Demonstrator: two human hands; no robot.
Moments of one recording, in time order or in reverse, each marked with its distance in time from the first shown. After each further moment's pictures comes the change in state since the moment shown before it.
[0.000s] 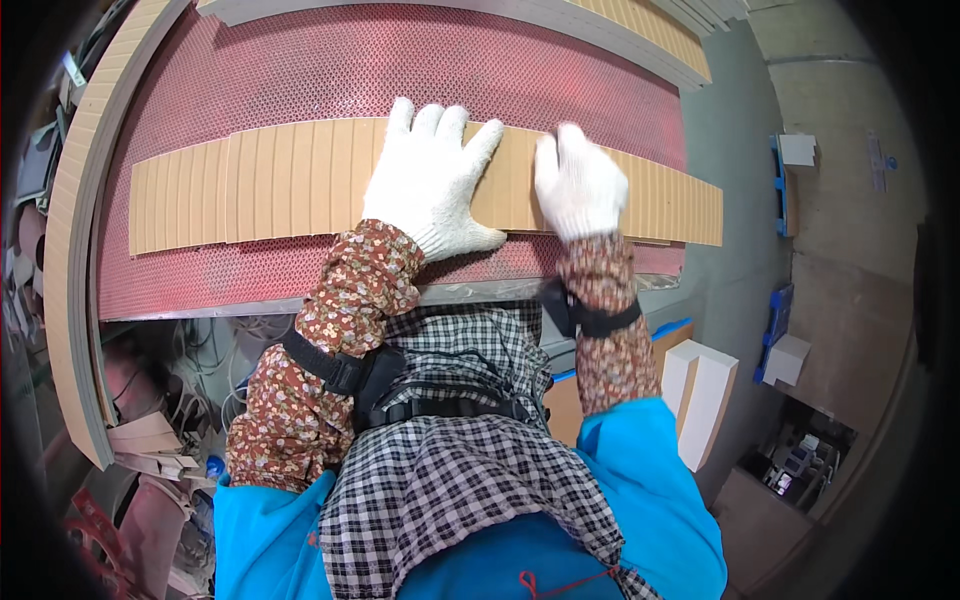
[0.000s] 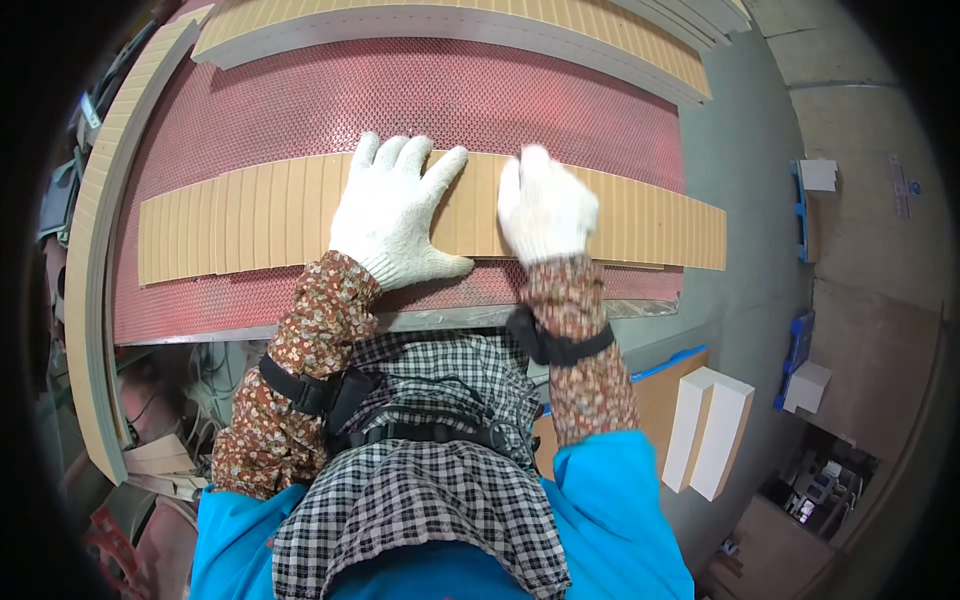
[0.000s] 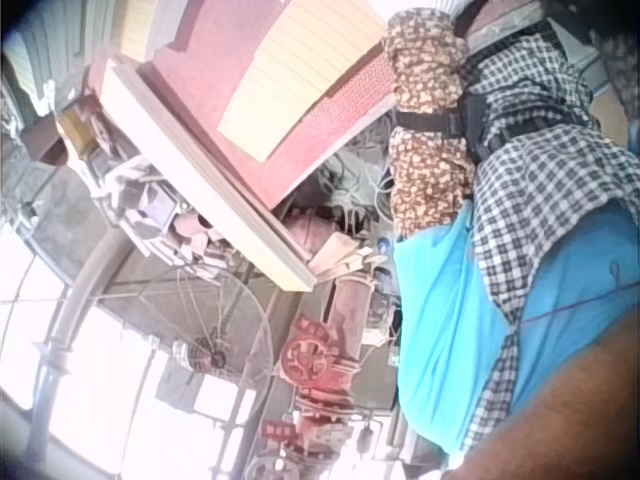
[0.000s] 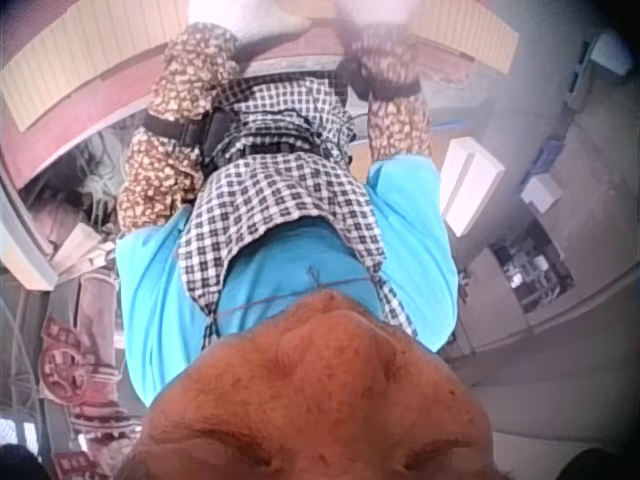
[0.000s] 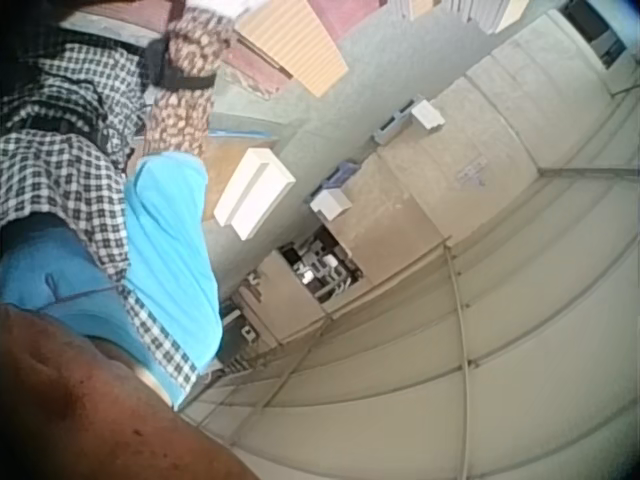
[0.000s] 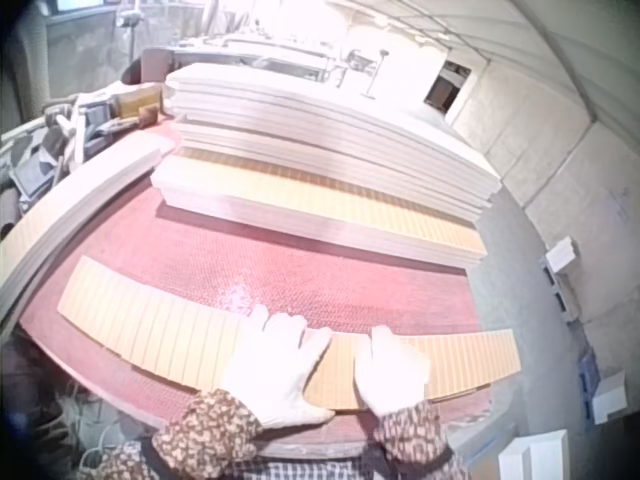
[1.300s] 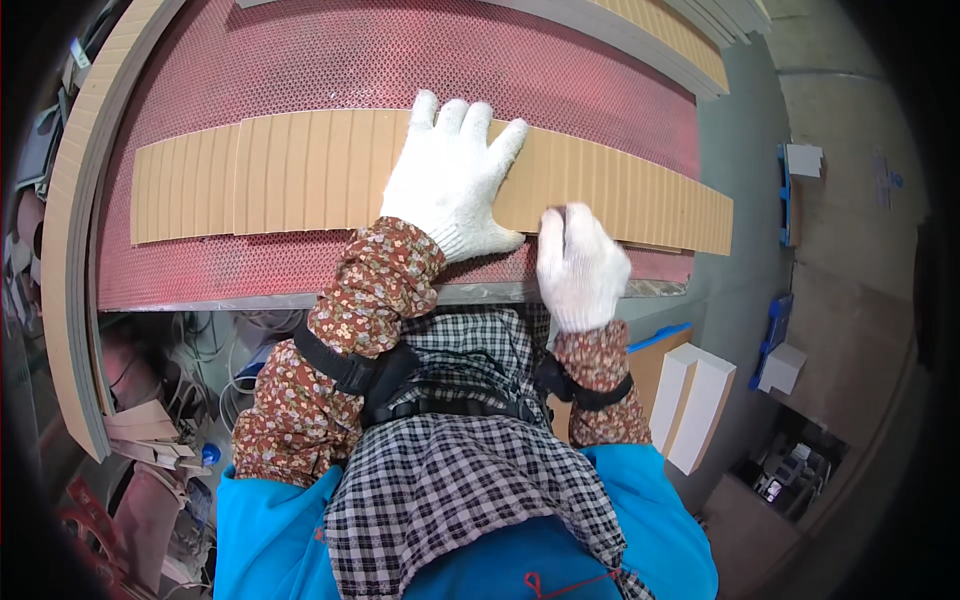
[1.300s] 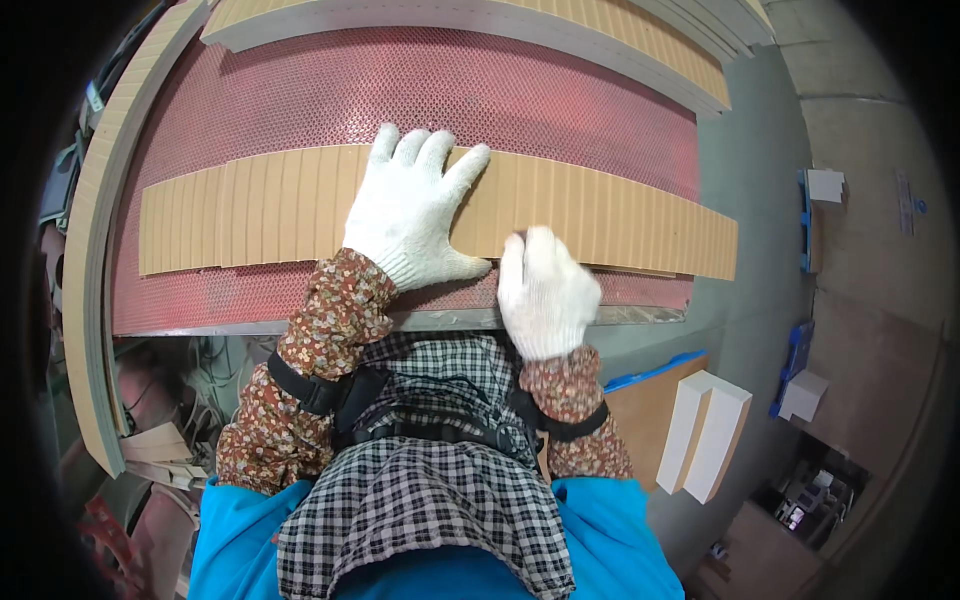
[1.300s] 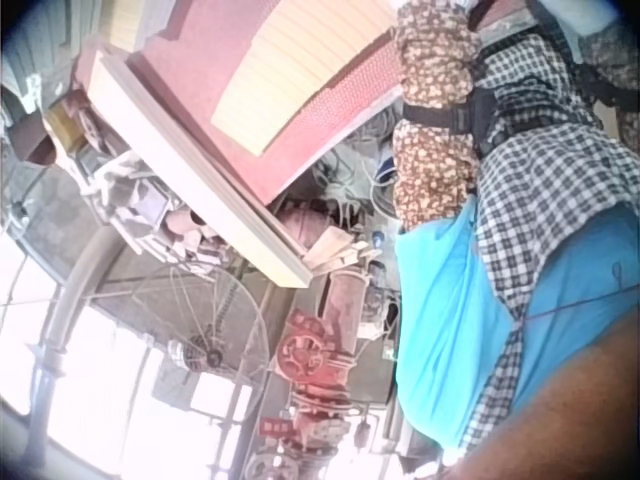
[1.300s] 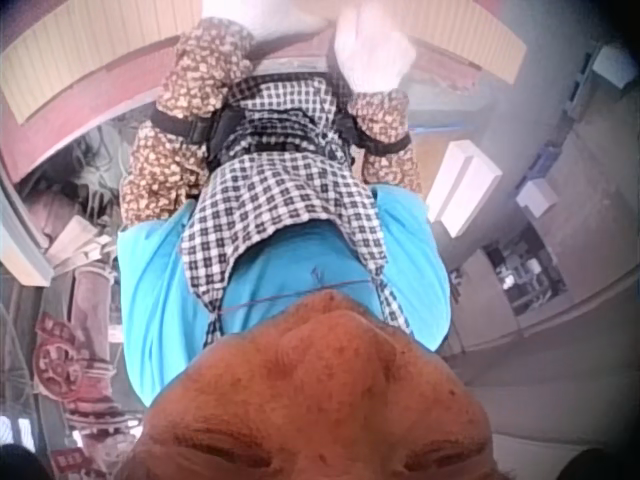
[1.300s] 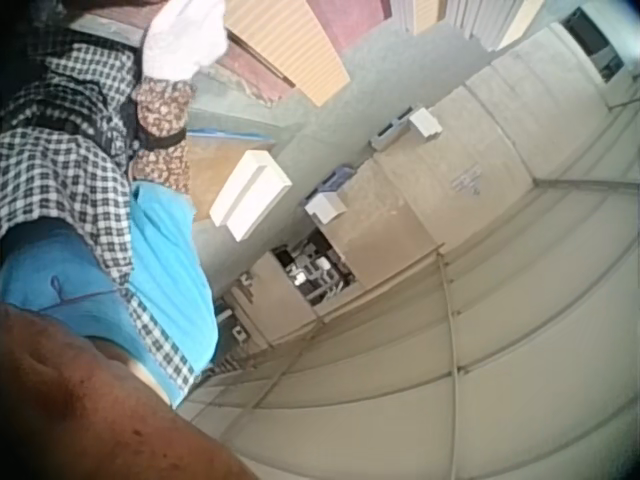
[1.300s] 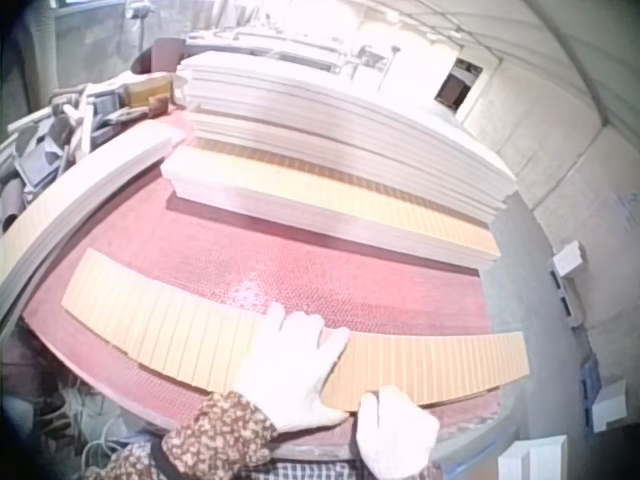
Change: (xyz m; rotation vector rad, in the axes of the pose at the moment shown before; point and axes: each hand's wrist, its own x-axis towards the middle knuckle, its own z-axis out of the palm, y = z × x) left_hand -0.001 0.000 0.002 -0.045 0.060 0.009; right_hand -0.082 -0.017 -0.016 0.156 0.102 -0.109
